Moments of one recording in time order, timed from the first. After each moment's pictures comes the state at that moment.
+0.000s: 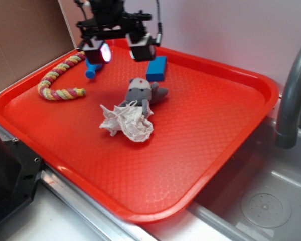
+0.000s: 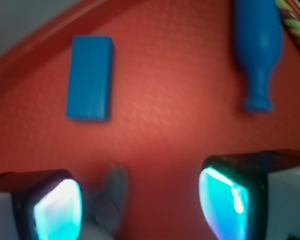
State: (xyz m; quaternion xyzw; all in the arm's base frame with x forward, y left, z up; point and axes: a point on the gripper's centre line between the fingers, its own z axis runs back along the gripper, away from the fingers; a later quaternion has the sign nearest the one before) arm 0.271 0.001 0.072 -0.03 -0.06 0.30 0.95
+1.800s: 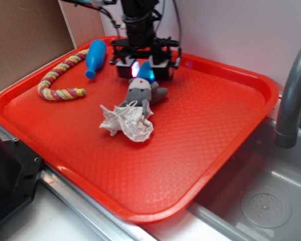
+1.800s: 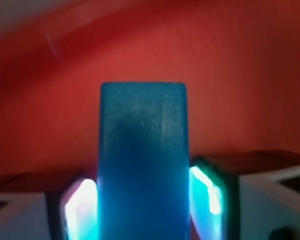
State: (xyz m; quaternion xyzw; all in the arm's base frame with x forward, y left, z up) arm 0.294 0.009 0.030 -0.01 -0.03 0.26 0.97
